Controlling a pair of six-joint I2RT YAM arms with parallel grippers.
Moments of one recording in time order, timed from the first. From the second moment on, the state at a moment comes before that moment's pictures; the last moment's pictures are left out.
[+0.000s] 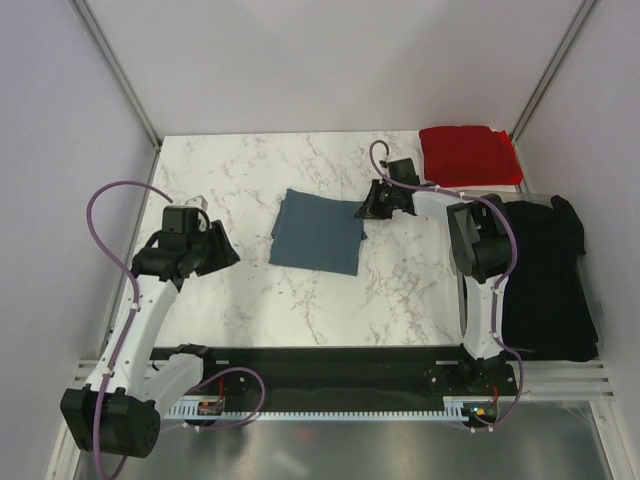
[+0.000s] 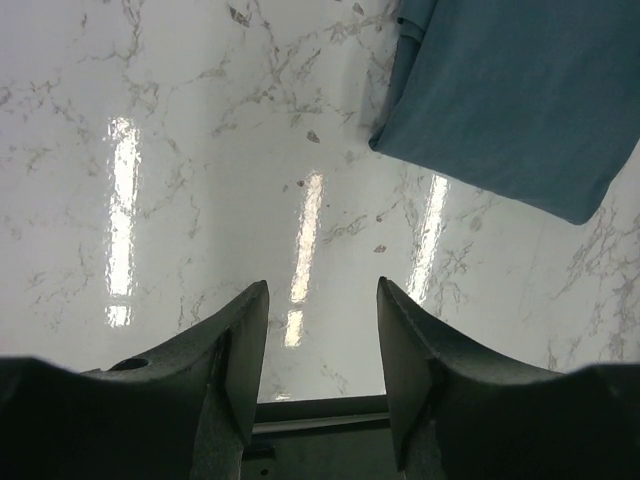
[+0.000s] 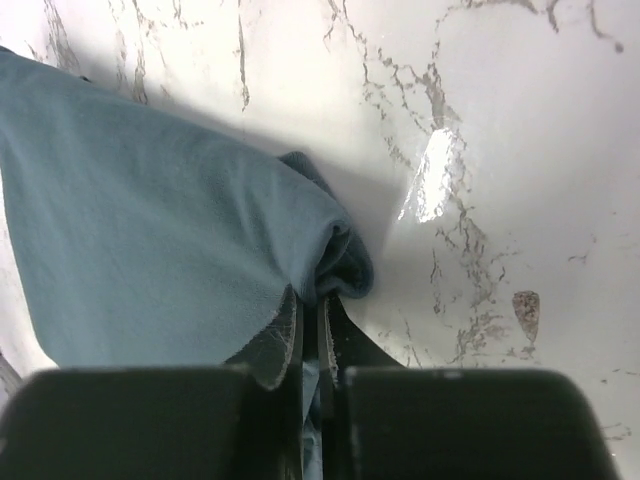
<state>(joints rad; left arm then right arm) -0.10 0.96 0.88 -0.81 0.10 -0.40 0.30 2.13 1.39 -0.12 -0.39 0.55</state>
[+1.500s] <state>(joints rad) -0.10 0.90 0.88 -0.80 0.05 -0.41 0.11 2.01 2.11 -0.61 0.02 -0.12</state>
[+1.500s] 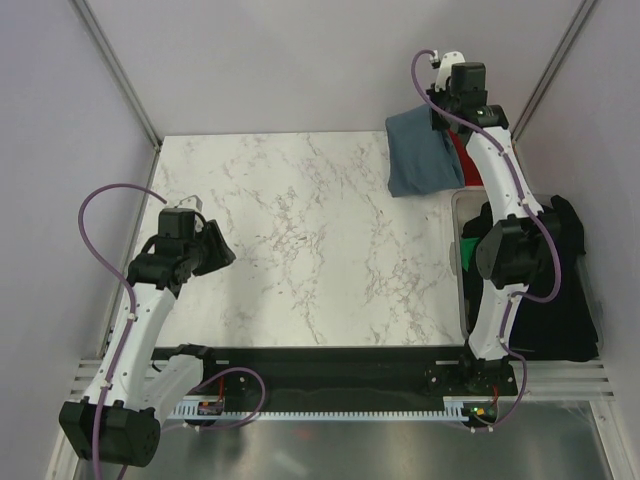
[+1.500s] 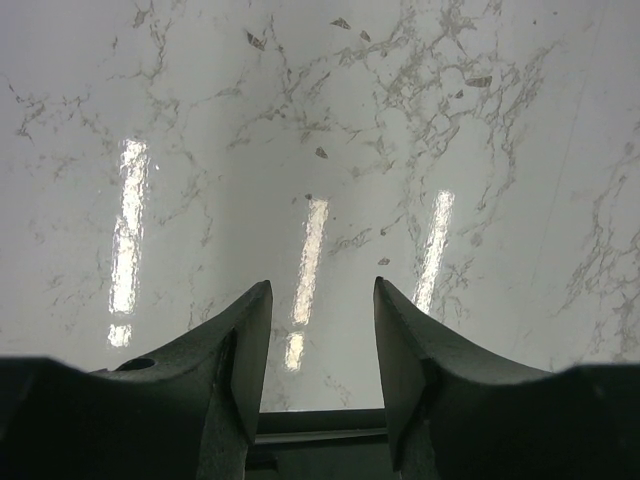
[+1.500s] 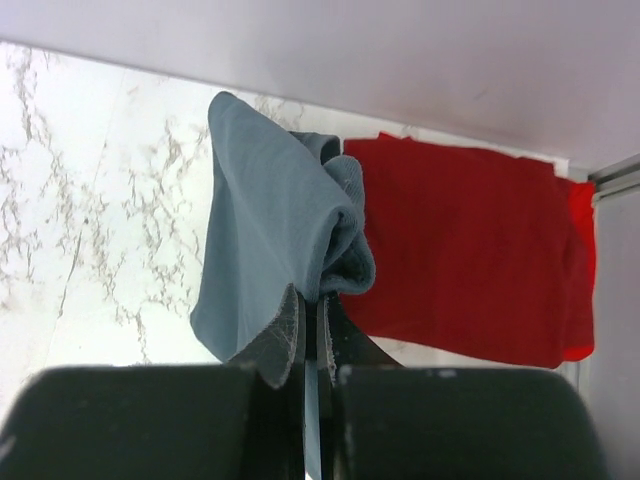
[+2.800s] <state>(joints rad) -0.10 0.92 0.86 -0.79 0.03 -0.41 -0.07 2.02 2.26 -0.66 -0.09 -0.11</state>
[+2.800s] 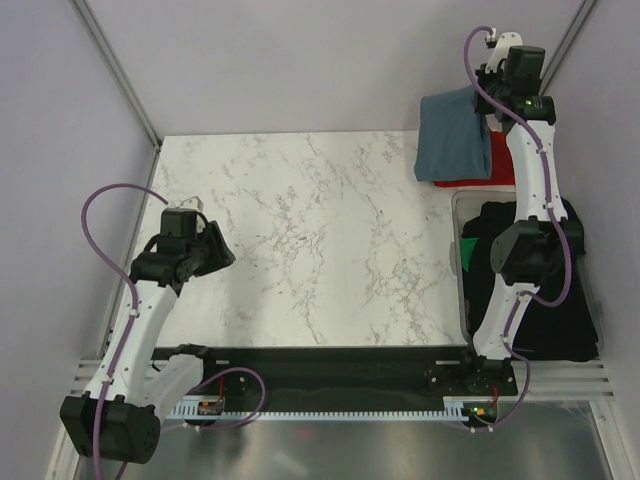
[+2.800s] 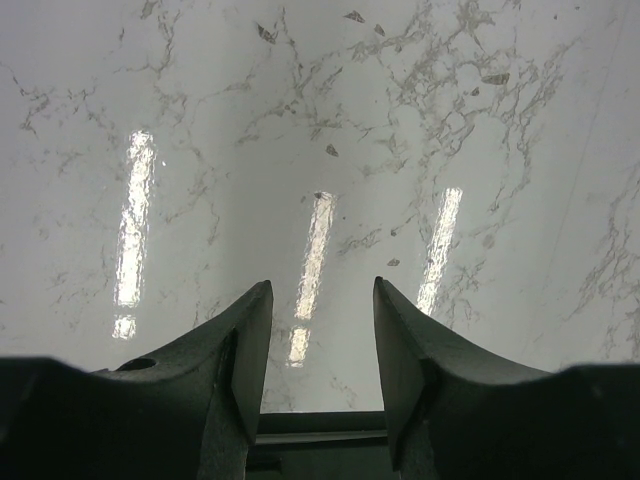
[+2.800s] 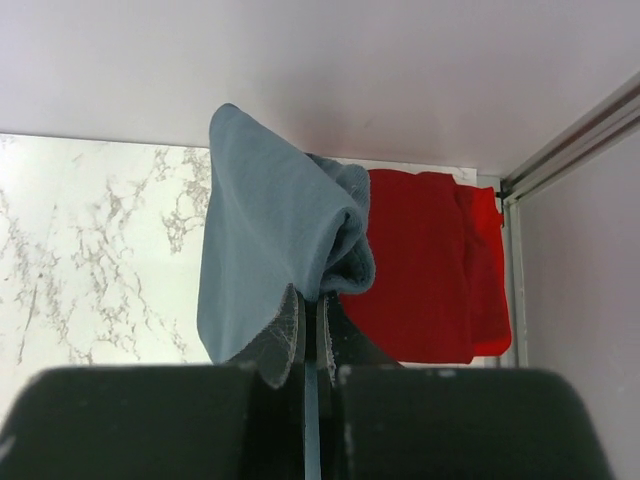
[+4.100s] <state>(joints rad) -0.10 0.93 0.86 -0.79 0.03 -0.41 -0.19 2.62 2.34 -0.01 0.11 -0.09</state>
